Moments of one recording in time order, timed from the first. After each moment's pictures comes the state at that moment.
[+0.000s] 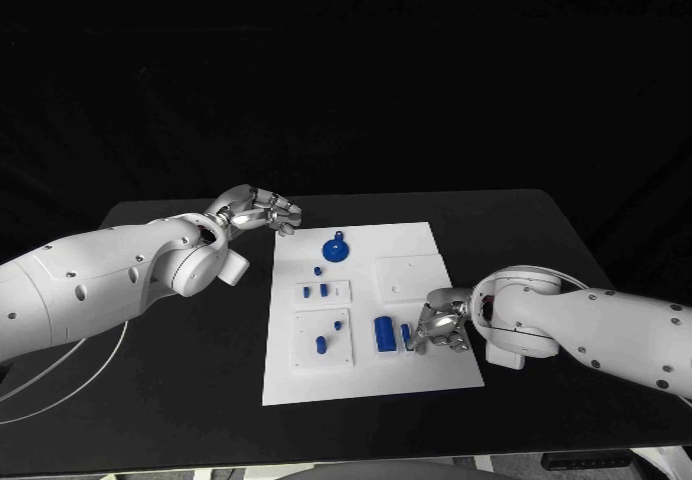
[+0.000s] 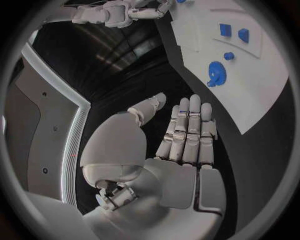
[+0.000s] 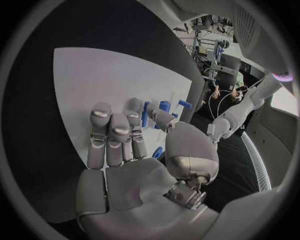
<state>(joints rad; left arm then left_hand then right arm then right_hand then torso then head) 1.27 -0.82 -0.13 1.30 -0.41 -0.23 0.21 1.09 -0.11 0.62 -0.18 0.12 0.82 0.19 0.29 0.49 1.16 0.13 0.07 0.18 0.96 0.11 0.52 0.38 0.04 0.69 0.01 0.58 1.26 1.16 -0.81 -0.14 1.57 -1.05 0.14 -0.48 0.79 -0.07 0.68 -0.17 0.05 1.06 0.08 0.24 0.68 1.19 -0.02 1.00 1.17 1.32 -0.13 1.21 1.02 0.24 1.27 -0.05 0.94 1.31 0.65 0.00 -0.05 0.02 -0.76</state>
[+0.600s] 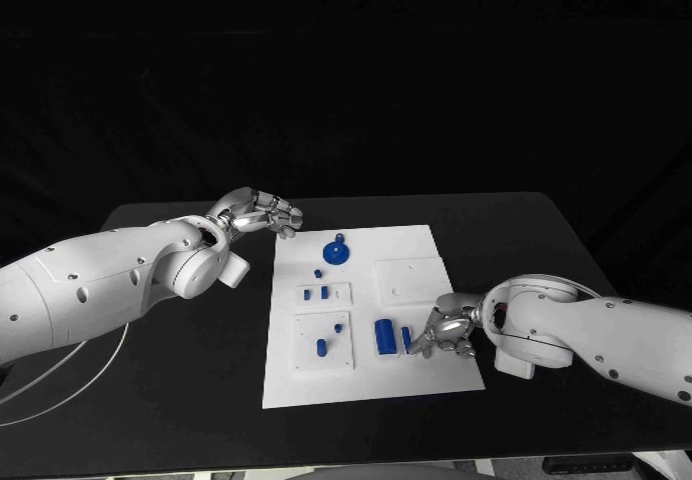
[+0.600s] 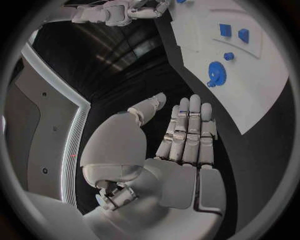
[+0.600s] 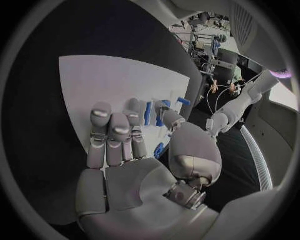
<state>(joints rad) 1.27 -0.82 -0.13 1.30 -0.41 -0.22 0.21 1.09 -0.11 0.62 -0.18 0.12 0.82 0.19 0.29 0.49 1.16 0.13 0.07 0.18 0.96 0.11 0.52 0.38 0.04 0.69 0.01 0.58 1.26 1.15 -0.86 -0.14 1.60 -1.01 0.10 -0.45 0.72 -0.15 0.57 -0.19 0.08 1.05 0.07 0.22 0.65 1.19 -0.02 1.00 1.18 1.32 -0.13 1.21 1.02 0.24 1.27 -0.05 0.94 1.31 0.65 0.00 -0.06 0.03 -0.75</state>
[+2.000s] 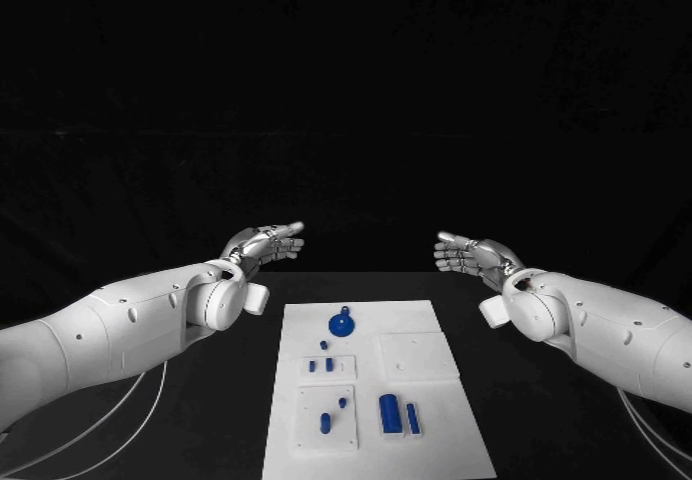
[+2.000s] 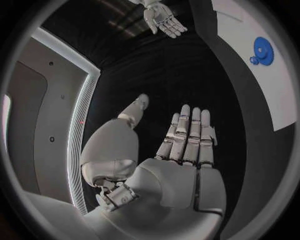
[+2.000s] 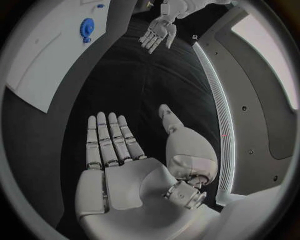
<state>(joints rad) 1.29 -0.66 -0.13 1.06 -0.05 -0.23 0.33 0.84 -0.09 0.38 -0.18 0.06 0.59 0.11 0.22 0.36 0.97 0.11 0.05 0.08 0.64 0.11 0.29 0.31 0.05 0.48 0.03 0.34 1.16 1.19 -0.59 0.00 0.88 -0.32 -0.09 0.25 0.65 0.00 0.30 -0.22 0.09 0.65 0.14 0.12 0.44 0.72 0.12 0.16 0.24 0.64 0.13 0.25 0.39 0.13 0.47 0.14 0.20 0.73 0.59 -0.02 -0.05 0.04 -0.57</state>
